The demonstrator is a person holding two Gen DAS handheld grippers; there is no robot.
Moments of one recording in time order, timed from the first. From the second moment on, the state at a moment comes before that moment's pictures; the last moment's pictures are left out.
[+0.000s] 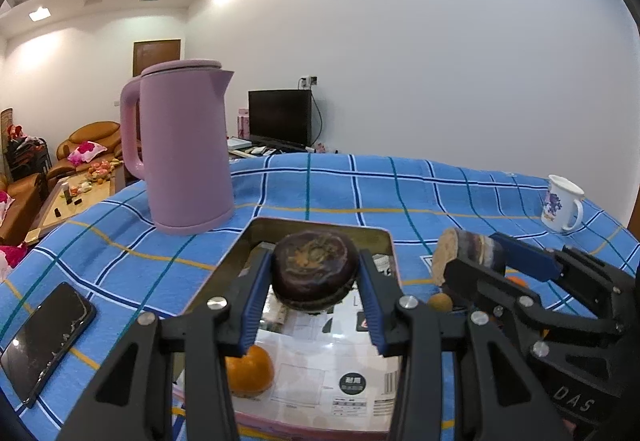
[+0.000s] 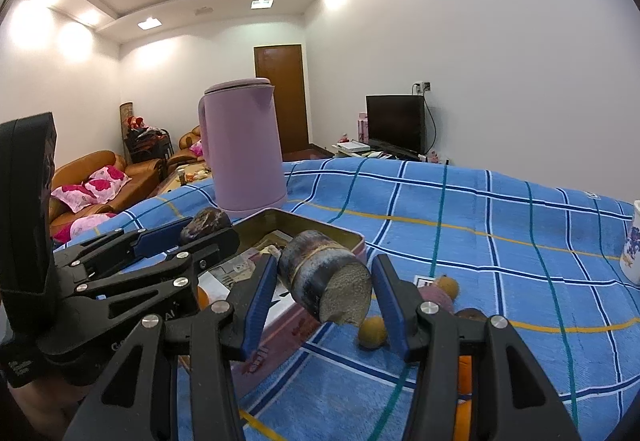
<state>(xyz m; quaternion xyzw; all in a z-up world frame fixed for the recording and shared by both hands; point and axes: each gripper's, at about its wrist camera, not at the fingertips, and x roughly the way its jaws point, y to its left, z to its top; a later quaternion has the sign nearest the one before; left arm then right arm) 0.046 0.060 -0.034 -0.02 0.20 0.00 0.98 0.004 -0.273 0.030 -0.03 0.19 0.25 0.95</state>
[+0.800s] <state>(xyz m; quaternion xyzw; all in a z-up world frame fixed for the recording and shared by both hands) 0.066 0.099 -0.045 -0.04 0.26 0.04 0.96 0.018 -0.242 0.029 -0.05 0.21 0.27 0.94</state>
